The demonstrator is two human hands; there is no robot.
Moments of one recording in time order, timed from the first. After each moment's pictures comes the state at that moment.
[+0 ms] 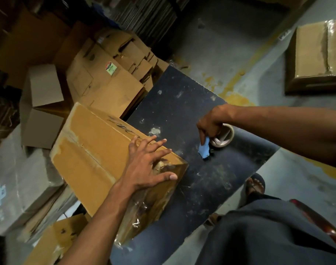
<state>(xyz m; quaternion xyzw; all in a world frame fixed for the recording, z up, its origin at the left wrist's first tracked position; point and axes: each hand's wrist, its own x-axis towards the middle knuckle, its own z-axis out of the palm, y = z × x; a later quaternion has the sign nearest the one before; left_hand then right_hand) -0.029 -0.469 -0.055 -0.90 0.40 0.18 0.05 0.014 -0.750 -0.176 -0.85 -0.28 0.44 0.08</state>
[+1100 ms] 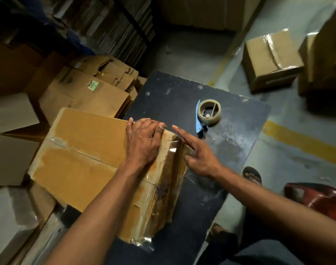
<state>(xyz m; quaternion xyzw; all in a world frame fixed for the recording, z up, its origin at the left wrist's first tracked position) -0.009 -0.421 -0.100 -0.92 0.38 0.04 -0.08 -0.161 -0.548 -0.173 -0.73 0.11 -0.11 0.66</state>
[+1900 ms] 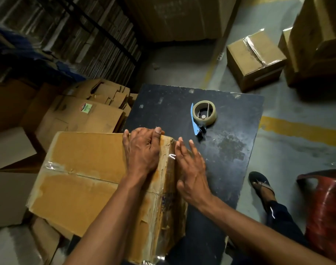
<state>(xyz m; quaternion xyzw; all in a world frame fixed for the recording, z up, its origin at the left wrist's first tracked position) -0.007 -0.417 -0.110 -0.93 0.36 0.02 -0.10 -0.171 -0.456 -0.193 -0.81 0.25 -0.18 0.50</state>
